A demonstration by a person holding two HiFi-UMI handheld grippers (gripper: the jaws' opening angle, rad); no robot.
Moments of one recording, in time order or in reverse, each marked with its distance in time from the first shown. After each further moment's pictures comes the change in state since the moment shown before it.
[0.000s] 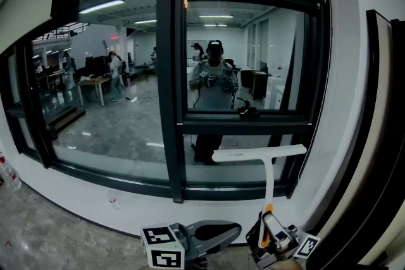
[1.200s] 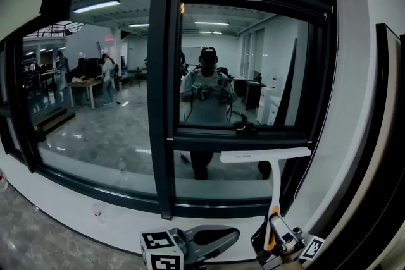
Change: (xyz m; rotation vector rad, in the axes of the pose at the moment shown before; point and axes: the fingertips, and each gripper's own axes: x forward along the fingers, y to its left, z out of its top) left arm 0.027 0.095 0.032 0.011 -0.055 -0.033; right arm 0.034 -0.065 0.070 -0.043 0.014 -0.009
